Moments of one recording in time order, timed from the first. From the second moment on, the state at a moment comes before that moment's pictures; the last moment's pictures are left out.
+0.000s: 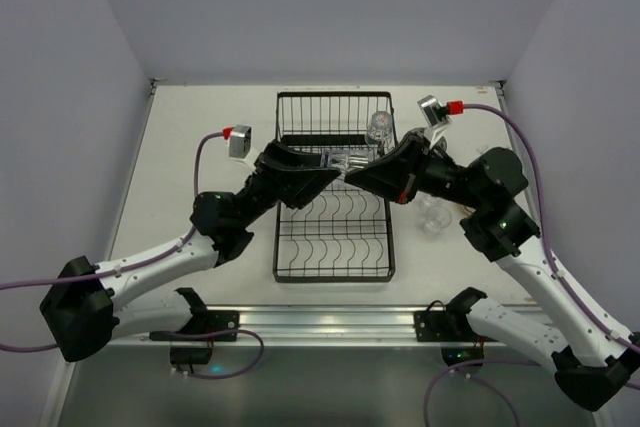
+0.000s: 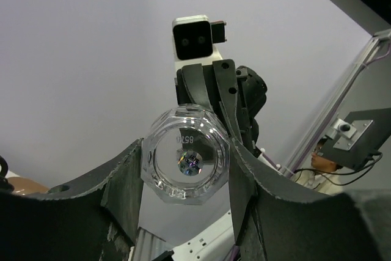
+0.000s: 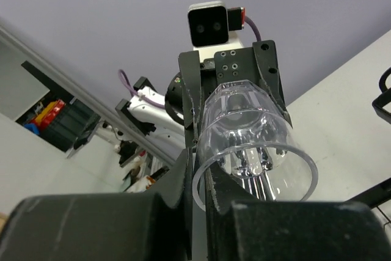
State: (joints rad) left arm -0.85 1.13 0.65 1.18 0.26 -0.96; right arm 0.62 0.88 1.02 0.11 -0.69 0.93
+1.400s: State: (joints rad) left arm -0.86 0.59 0.77 -0.50 -0.36 -0.24; right arm 0.30 1.07 0.92 -1.11 0.17 0.58
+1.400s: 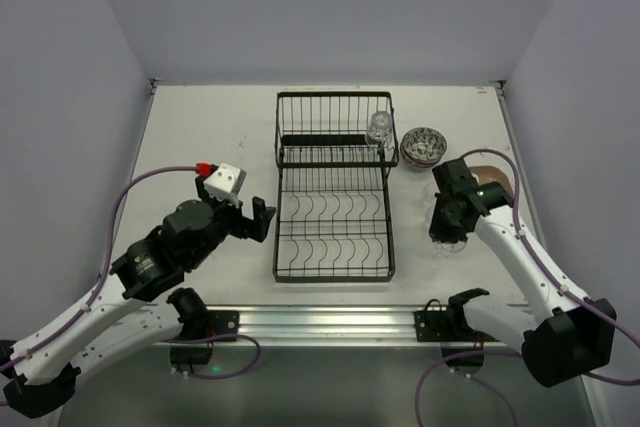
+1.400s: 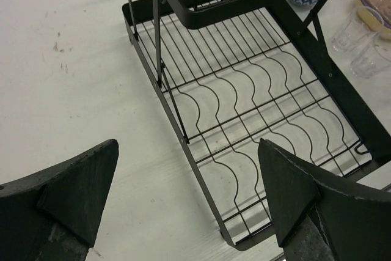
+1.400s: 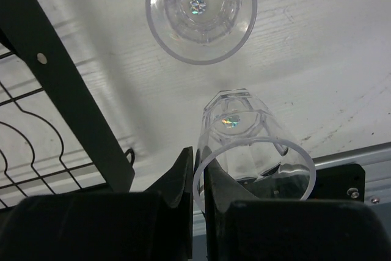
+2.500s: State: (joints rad) left arm -0.86 0.51 0.72 -0.49 -0.30 -0.20; right arm 0.29 1.37 0.85 -0.86 0.20 0.68
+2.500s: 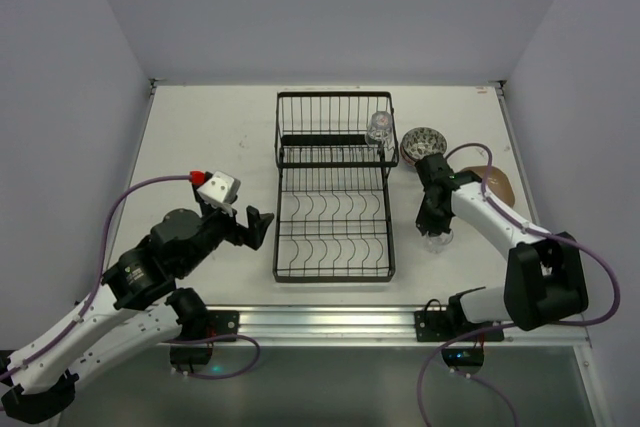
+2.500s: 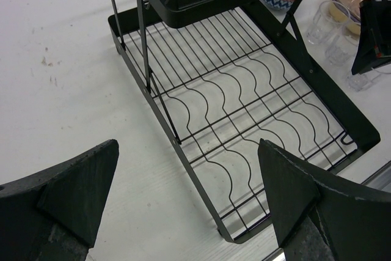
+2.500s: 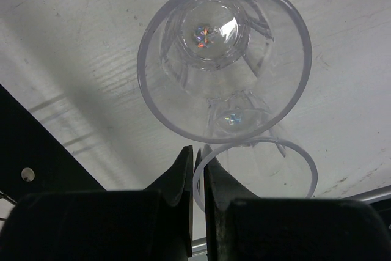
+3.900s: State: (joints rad) left arm -0.86 0.51 0.72 -0.49 -0.27 -0.20; right arm 0.24 1.33 0.84 -0.84 0.26 0.67
